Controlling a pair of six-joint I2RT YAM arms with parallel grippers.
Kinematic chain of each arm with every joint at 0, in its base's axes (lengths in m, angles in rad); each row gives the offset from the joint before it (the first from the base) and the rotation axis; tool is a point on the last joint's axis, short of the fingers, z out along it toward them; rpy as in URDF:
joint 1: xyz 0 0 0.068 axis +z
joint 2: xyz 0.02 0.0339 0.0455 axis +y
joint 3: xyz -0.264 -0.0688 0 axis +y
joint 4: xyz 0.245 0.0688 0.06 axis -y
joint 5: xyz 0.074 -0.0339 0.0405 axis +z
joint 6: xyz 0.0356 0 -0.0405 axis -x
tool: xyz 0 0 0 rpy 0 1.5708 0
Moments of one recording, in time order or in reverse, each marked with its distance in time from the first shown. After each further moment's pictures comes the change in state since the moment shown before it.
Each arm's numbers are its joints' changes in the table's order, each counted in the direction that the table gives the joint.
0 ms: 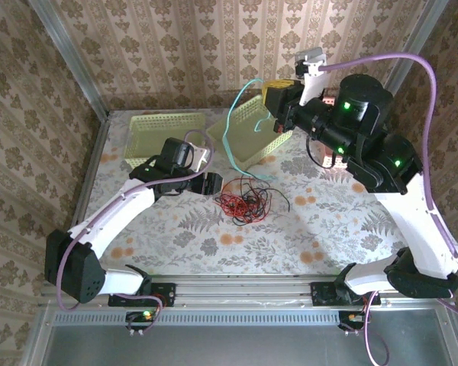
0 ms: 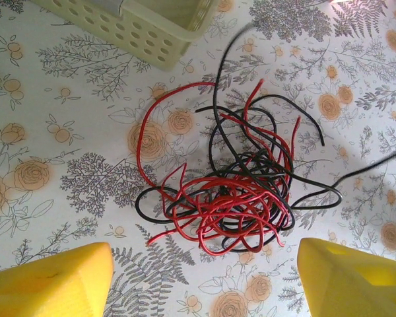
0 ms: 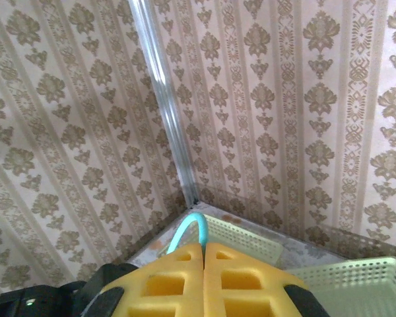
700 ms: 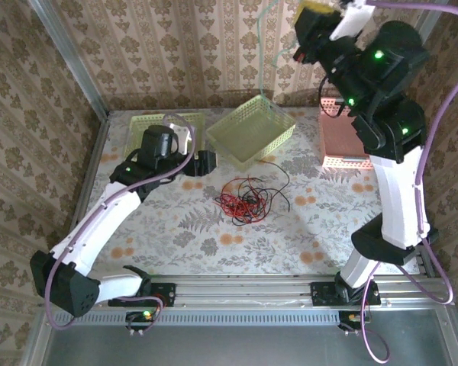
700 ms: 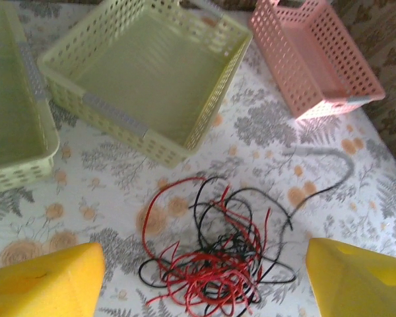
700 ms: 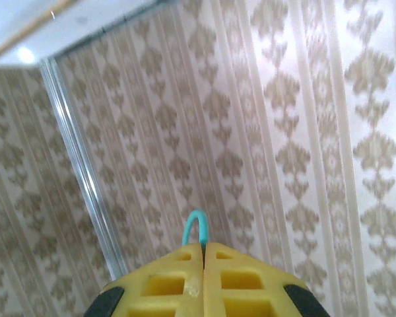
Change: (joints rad) left arm 0.039 -0.092 -0.112 0.068 0.049 0.099; right arm -0.194 0.341 -0.655 0.019 -0.074 -0.012
